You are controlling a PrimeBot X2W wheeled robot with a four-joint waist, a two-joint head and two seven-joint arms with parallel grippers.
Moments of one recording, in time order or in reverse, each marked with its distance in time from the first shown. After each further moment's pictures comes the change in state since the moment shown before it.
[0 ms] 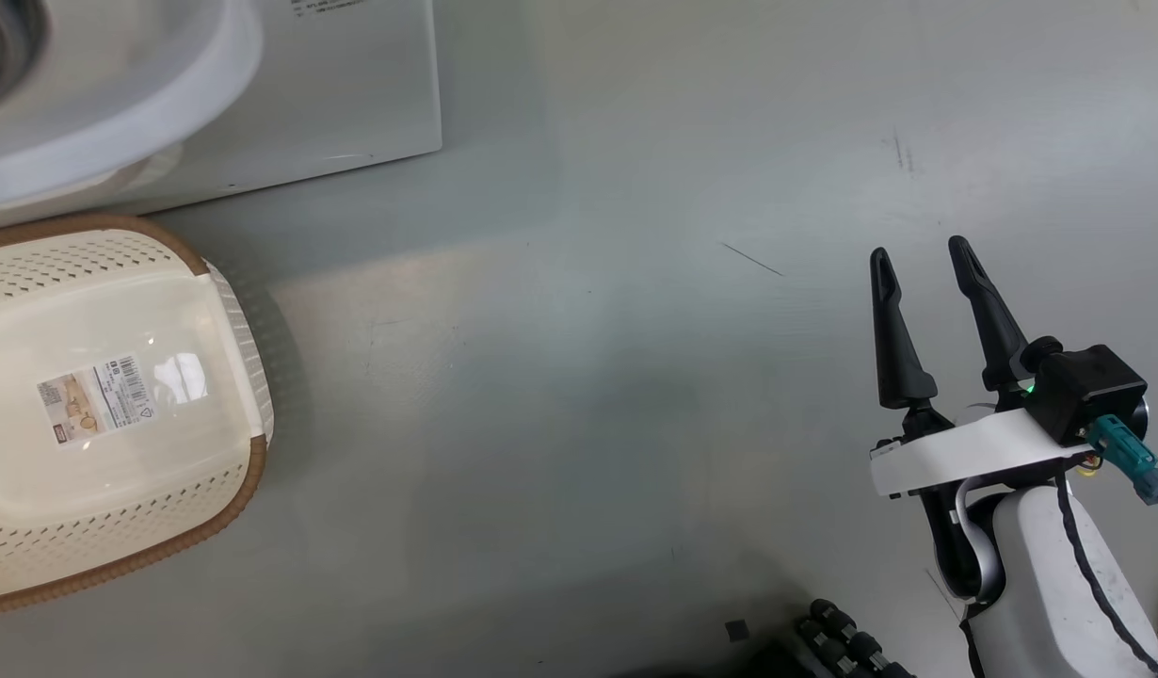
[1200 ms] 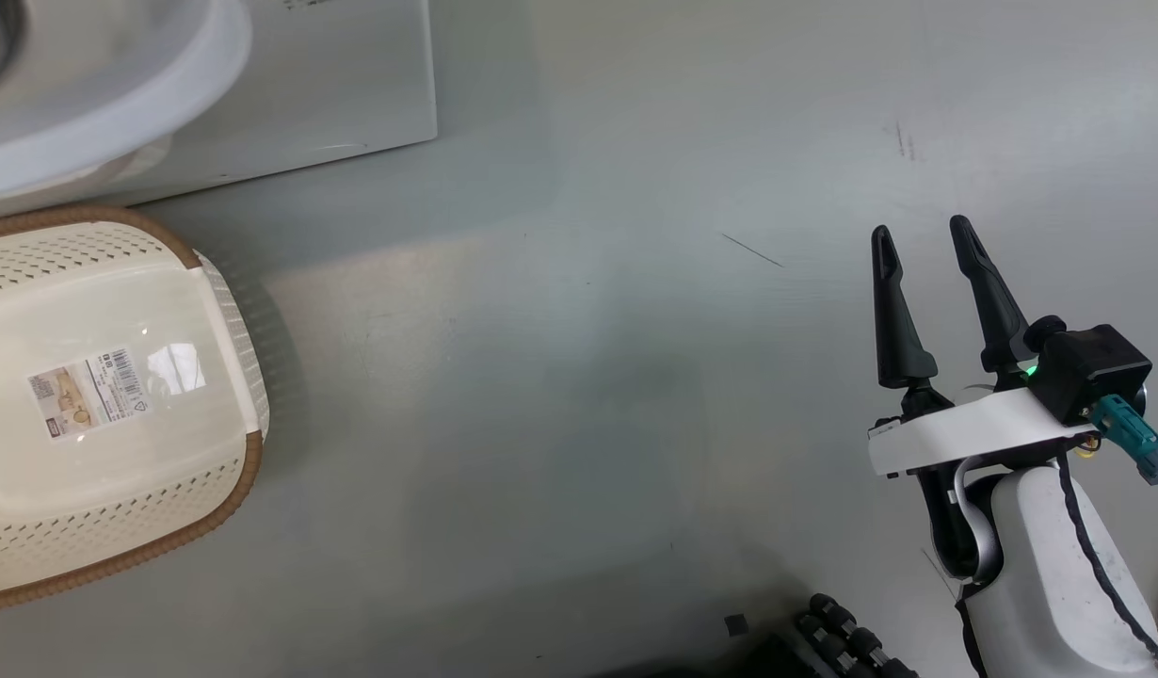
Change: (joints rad) left arm -0.148 -0.025 -0.046 0.197 0.030 0.001 -0.103; right arm -0.038 0.014 -0.007 0.020 0.013 0.000 0.000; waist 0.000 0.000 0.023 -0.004
